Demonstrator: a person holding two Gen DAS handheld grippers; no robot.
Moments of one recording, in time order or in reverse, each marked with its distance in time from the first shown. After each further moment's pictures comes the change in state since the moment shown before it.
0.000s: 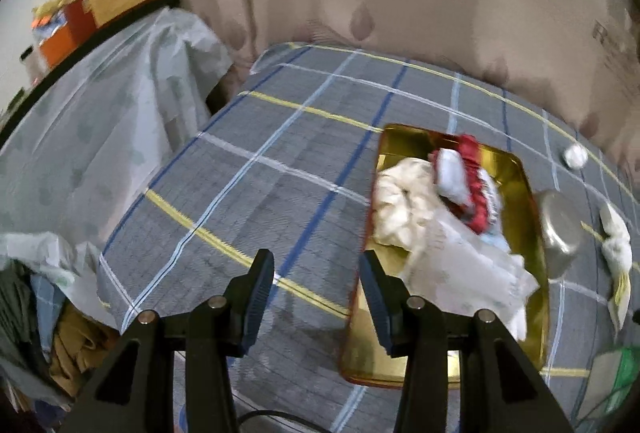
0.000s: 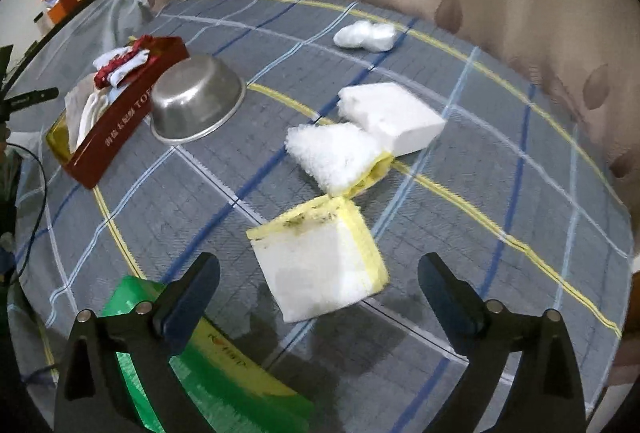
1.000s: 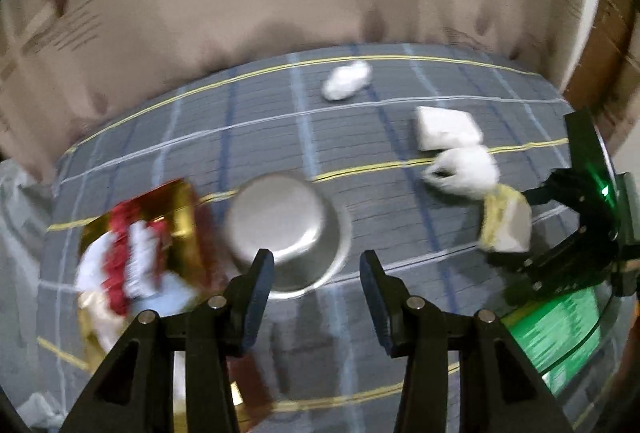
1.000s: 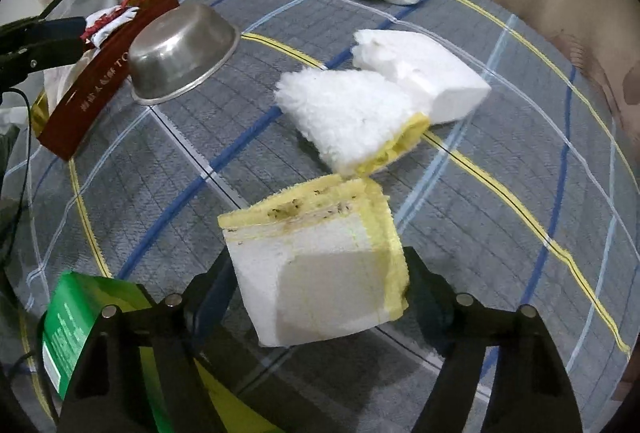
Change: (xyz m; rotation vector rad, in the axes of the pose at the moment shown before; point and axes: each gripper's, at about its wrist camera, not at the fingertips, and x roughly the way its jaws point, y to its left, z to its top) left arm -0.018 -0.282 -0.010 0.548 0.037 -0.349; right arm 0.050 -0.007 -0.005 -0.033 0.098 0.026
